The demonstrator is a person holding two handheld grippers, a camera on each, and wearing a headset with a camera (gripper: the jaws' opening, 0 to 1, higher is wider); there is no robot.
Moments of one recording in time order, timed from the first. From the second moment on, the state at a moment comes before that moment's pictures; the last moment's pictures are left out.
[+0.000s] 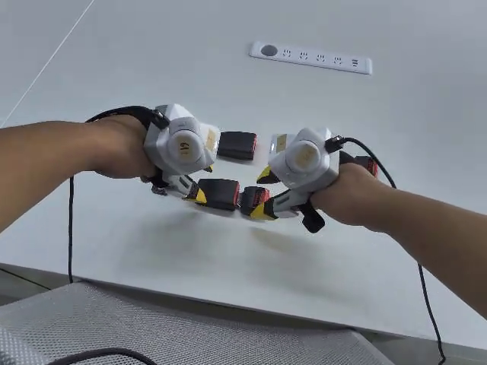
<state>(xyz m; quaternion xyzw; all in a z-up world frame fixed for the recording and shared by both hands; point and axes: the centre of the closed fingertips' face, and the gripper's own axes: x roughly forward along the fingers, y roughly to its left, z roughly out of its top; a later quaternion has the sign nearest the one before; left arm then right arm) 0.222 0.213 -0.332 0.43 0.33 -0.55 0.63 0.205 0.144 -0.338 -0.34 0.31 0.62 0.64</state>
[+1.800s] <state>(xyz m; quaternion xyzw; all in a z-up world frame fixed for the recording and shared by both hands) 0.325 0.197 -0.357 0.43 0.36 -0.55 0.62 0.305 -0.055 -0.365 -0.37 0.39 0.52 0.67</state>
